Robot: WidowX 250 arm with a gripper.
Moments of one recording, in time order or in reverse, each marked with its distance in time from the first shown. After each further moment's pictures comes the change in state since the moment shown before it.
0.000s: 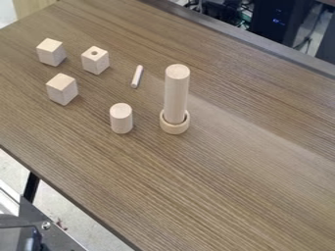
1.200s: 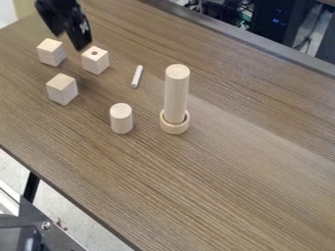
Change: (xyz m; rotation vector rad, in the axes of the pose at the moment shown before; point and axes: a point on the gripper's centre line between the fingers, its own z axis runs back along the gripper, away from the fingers) arm -0.120 0.011 -0.137 -0.102 0.325 -0.285
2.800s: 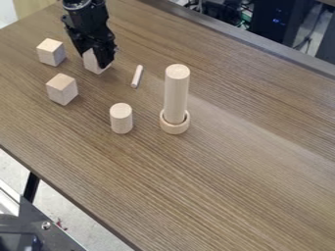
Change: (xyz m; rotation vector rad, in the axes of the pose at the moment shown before) arm 0.024 -0.001 -0.044 0.111 -0.004 0.129
